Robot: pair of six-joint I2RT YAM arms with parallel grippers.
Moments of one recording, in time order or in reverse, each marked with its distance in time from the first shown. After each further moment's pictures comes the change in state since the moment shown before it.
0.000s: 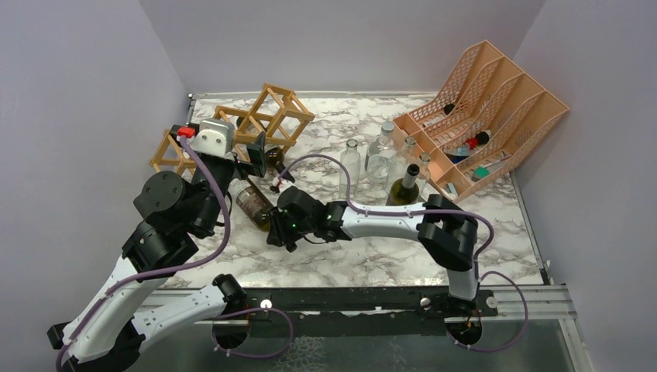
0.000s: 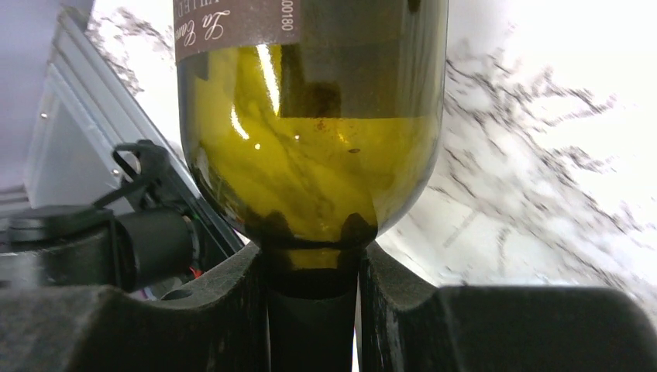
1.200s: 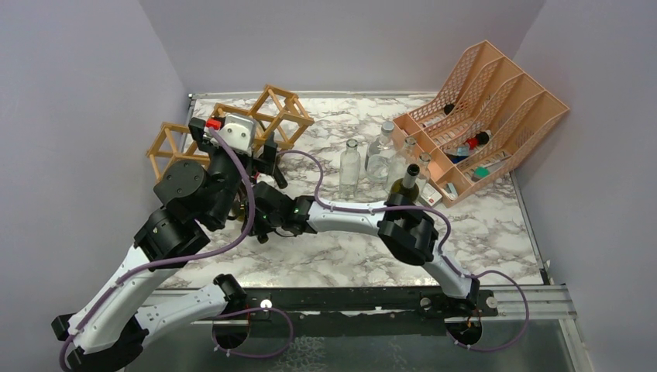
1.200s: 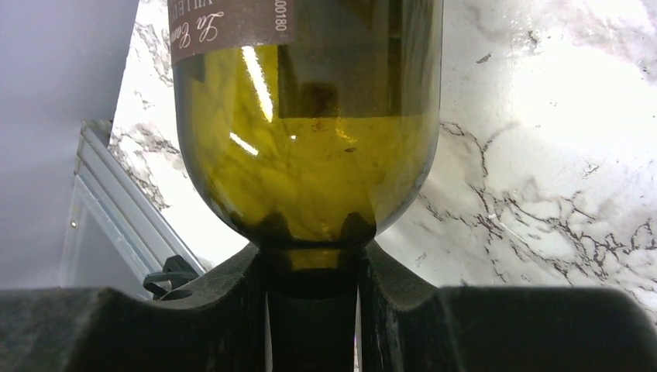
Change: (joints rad) left arm 0.000 0.073 0.019 -0.035 -0.004 0.063; right arm 0.005 0.340 0.449 -0.088 0.088 0.126
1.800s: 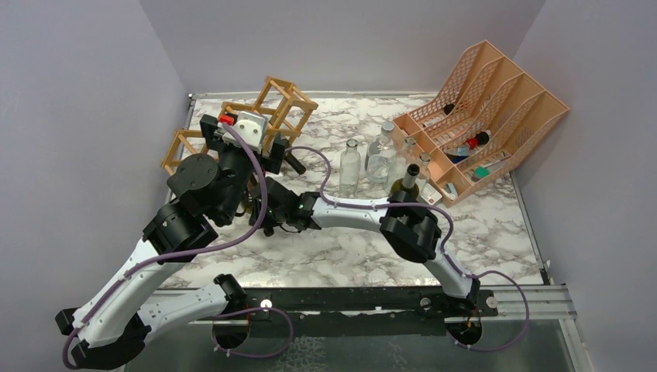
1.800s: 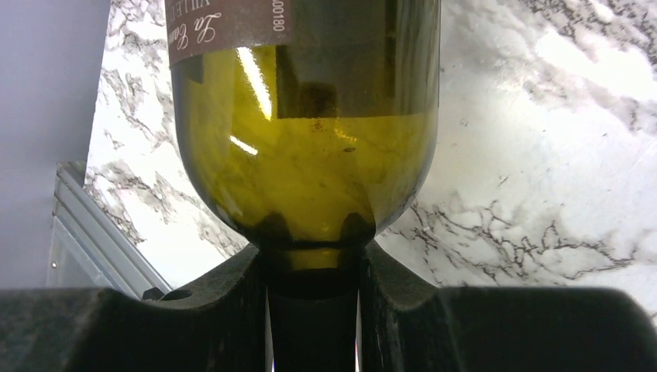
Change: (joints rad) left arm 0.000 0.028 0.000 -0.002 0.000 -0.008; right arm -0.029 -0.017 -0.045 0.015 0.070 0.030
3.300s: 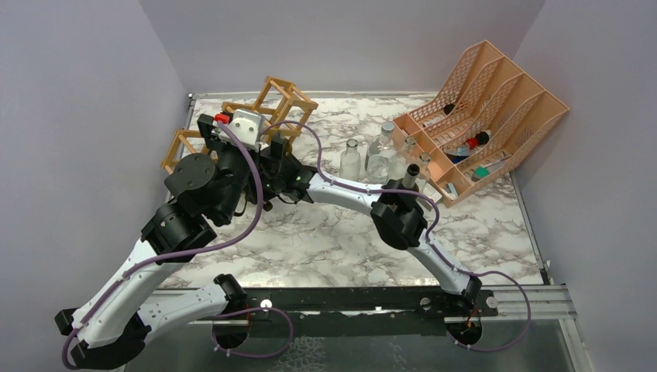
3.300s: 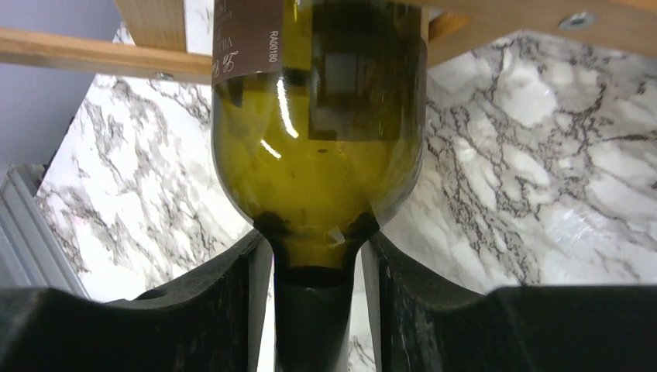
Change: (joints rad) left arm 0.000 0.004 0.013 -0.003 0.001 -0.031; right arm -0.125 0.185 0.333 -0.089 -0.190 -0.330
